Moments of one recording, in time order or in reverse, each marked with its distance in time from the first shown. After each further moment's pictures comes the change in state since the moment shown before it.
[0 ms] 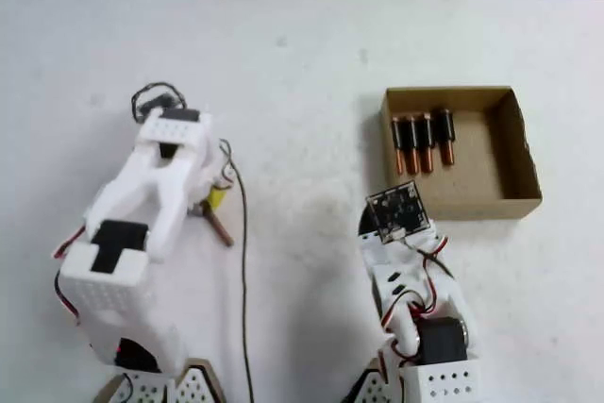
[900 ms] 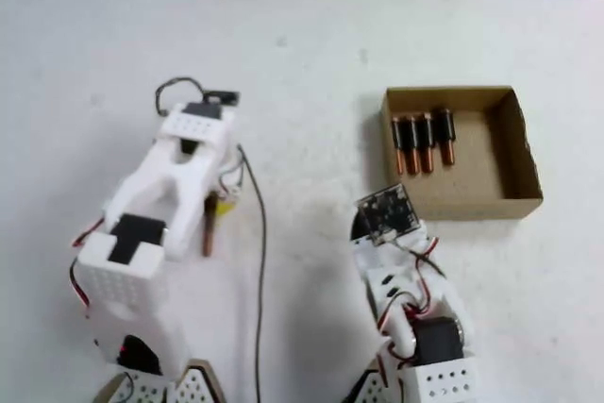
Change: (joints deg) left arm 5.5 3.2 -4.2 4.6 -31.8; right arm -3.9 0.0 1.5 0.0 0.0
